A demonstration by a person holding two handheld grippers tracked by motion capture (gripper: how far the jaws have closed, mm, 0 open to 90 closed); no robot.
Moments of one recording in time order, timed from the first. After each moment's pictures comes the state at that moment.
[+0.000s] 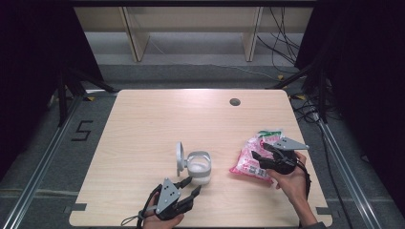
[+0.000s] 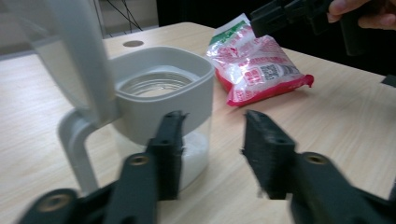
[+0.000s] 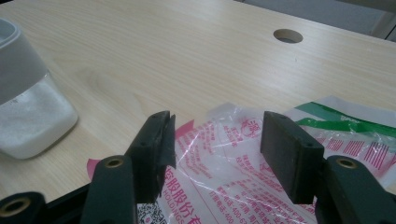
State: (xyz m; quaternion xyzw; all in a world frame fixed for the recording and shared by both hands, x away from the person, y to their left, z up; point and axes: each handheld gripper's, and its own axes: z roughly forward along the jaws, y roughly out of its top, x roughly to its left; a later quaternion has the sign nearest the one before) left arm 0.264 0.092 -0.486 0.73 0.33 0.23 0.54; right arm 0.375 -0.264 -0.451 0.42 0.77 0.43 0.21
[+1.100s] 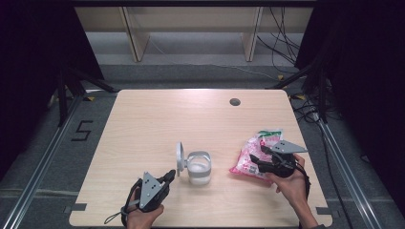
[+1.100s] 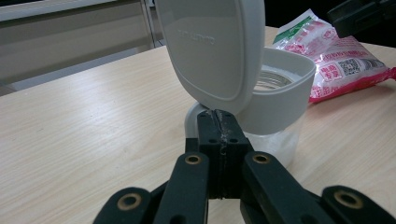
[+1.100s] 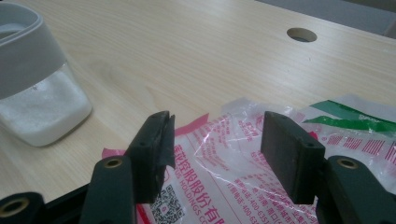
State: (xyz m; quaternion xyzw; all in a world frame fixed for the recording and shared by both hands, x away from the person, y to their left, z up) left arm 0.277 0.133 -0.477 0.72 0.36 0.30 0.51; right arm 0.366 -0.261 -0.453 0.41 0.78 0.43 0.20
